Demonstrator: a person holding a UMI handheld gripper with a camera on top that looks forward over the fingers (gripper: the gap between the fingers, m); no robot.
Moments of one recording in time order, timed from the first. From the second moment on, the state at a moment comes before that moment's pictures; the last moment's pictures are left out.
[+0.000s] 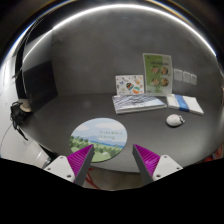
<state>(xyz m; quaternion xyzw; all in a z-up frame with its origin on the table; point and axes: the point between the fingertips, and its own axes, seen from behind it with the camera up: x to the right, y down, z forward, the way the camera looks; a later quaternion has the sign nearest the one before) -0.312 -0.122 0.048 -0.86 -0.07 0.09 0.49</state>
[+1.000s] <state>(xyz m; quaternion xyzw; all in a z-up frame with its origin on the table) -0.094 0.116 -0.009 -0.90 -0.06 0.05 0.44</state>
